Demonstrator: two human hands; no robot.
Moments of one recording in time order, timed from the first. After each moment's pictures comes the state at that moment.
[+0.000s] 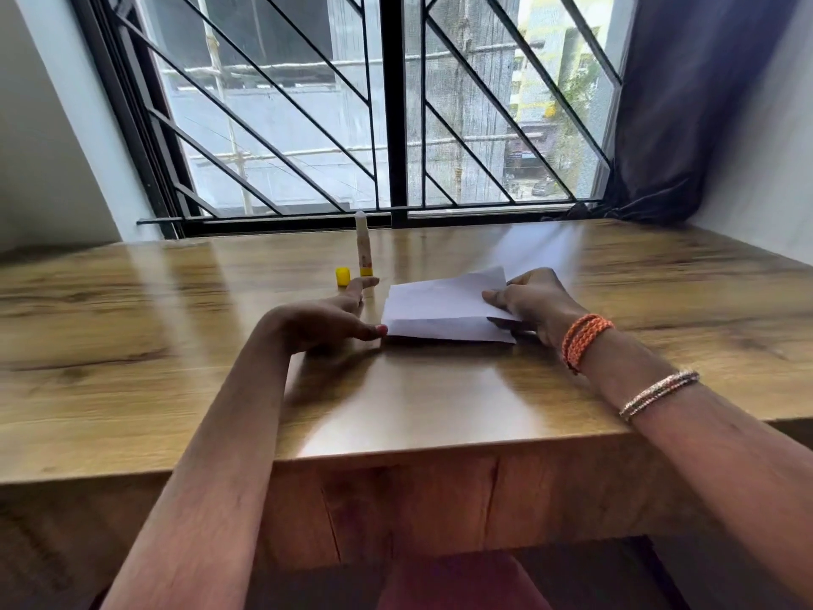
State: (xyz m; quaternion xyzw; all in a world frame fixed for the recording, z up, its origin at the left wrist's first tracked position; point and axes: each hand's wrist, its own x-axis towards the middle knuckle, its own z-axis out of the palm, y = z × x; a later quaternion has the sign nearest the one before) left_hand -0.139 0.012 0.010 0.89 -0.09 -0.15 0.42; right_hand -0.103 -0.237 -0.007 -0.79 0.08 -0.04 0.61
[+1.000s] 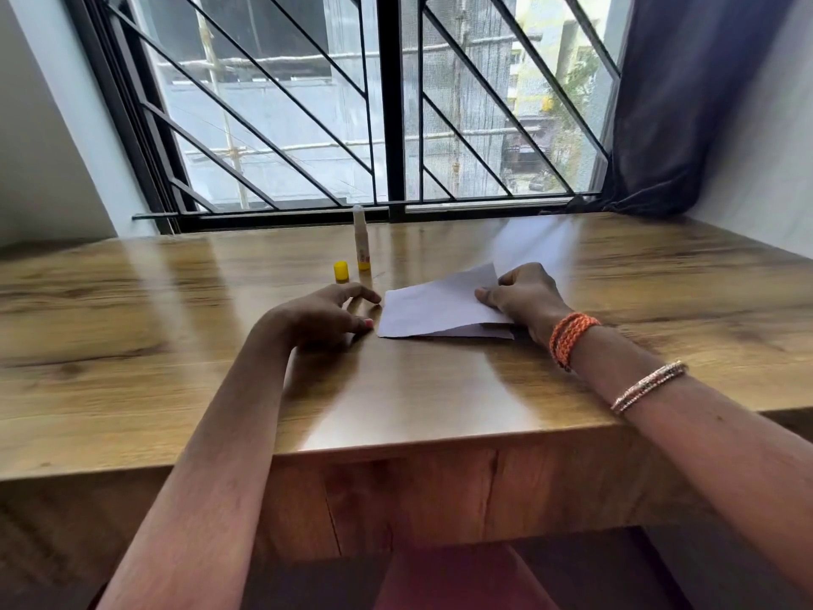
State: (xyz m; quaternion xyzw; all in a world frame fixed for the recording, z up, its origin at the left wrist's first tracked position) left_hand -0.134 0.014 0.007 0.92 -0.07 -0.08 0.37; right_hand -0.098 -0.233 -0.017 -0.85 0.06 -0.11 0.50
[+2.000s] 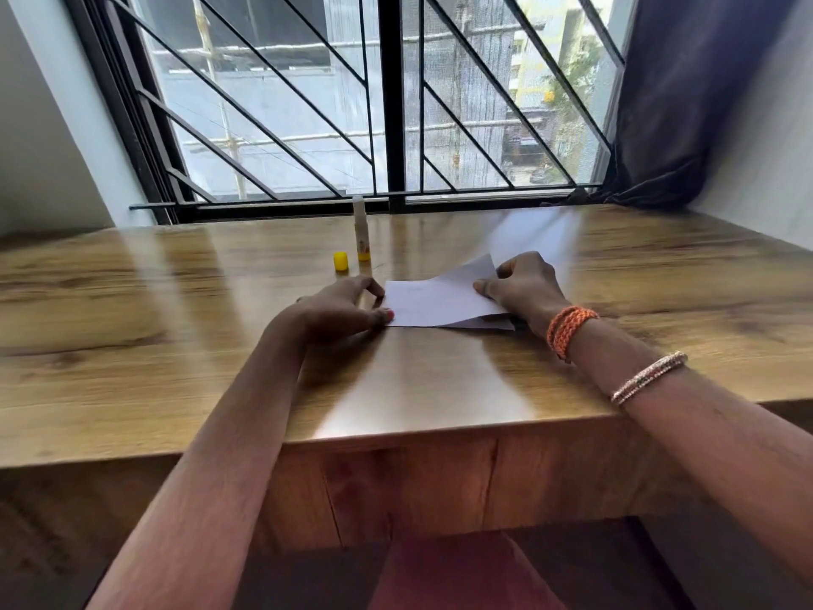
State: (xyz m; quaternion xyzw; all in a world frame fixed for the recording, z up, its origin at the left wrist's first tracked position) left_hand -0.128 0.006 -0.005 0.96 -0.09 -0.04 0.27; right_hand -0.123 -0.225 -0.002 -0.89 0.03 -0.14 0.44
